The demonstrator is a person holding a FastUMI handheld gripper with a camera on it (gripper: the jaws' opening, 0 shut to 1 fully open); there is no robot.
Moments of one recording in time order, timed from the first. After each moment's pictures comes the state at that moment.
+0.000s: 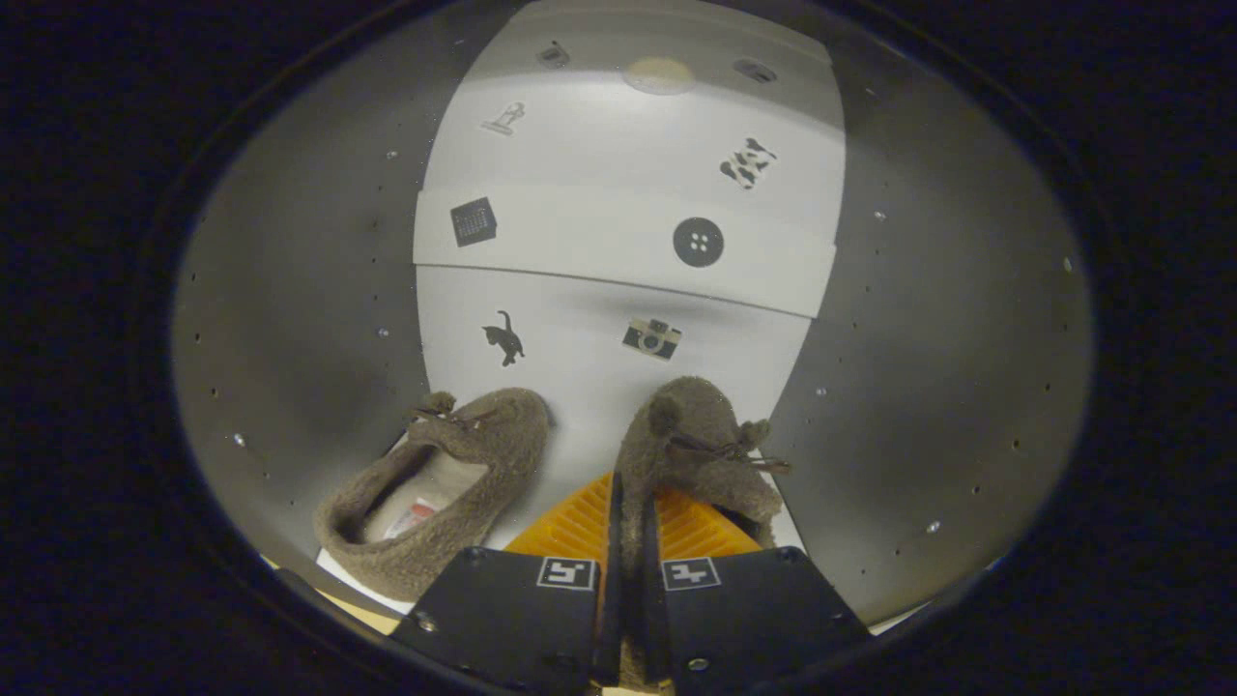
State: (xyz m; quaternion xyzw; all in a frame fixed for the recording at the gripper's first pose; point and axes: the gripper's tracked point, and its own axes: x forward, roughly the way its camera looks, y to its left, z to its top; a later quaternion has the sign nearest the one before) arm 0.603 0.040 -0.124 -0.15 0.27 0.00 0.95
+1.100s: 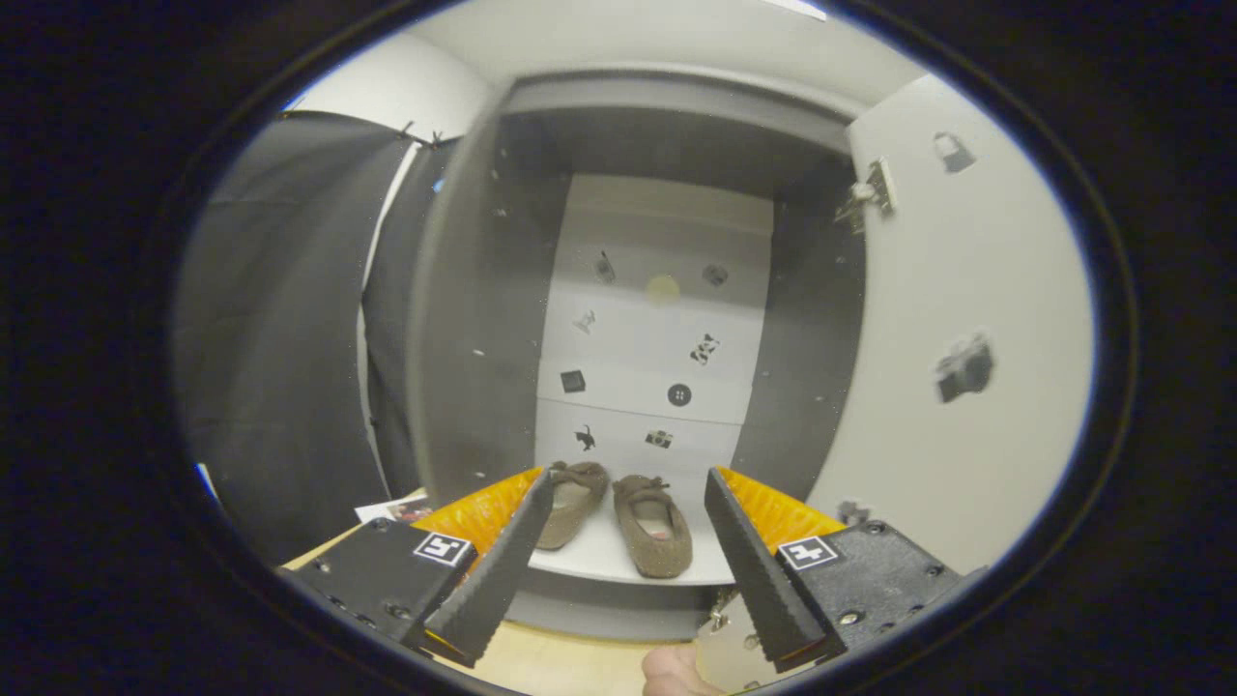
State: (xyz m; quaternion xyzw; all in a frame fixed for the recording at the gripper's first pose) arm 0.347 0.085 0.057 -0.13 0.11 0.06 0.98
